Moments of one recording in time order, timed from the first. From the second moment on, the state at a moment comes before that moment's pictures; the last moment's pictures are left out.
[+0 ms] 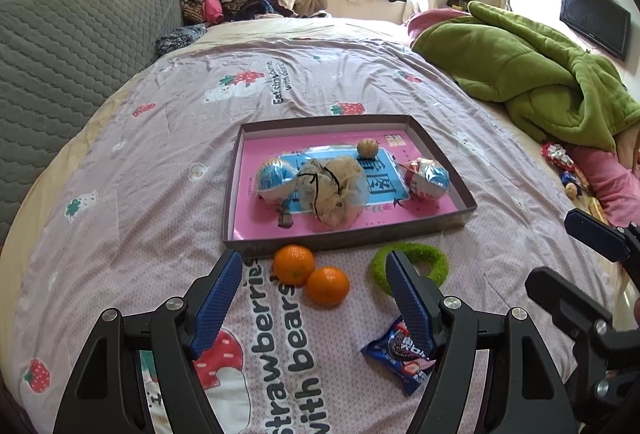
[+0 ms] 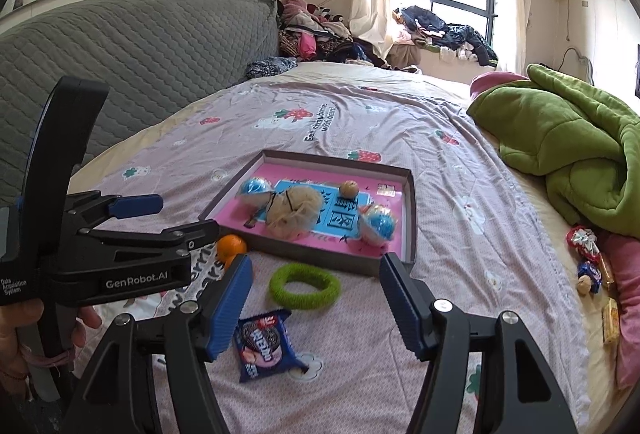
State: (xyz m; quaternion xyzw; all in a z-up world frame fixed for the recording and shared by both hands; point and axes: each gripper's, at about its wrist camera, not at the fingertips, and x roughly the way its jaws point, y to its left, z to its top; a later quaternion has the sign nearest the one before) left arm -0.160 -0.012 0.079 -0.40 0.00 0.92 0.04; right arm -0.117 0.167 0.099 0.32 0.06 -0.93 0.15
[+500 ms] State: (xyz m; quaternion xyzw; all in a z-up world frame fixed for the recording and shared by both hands) left arm -0.150 -0.012 0.055 -0.42 0.00 0.91 0.04; right arm -0.089 0.159 0.076 0.33 0.07 -0.92 0.18
